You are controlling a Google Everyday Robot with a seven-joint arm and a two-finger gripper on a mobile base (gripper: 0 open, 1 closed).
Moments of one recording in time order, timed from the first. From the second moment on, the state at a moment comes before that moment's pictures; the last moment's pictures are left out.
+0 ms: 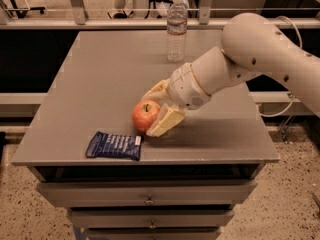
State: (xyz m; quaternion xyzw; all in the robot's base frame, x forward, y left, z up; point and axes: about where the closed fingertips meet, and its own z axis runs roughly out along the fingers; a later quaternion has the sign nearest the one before) arm 0.504 0.004 0.850 -0.71 0.58 0.23 0.33
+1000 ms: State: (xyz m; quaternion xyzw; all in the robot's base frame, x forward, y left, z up) arm 0.508 -0.007 0.846 -0.71 0.59 0.22 0.32
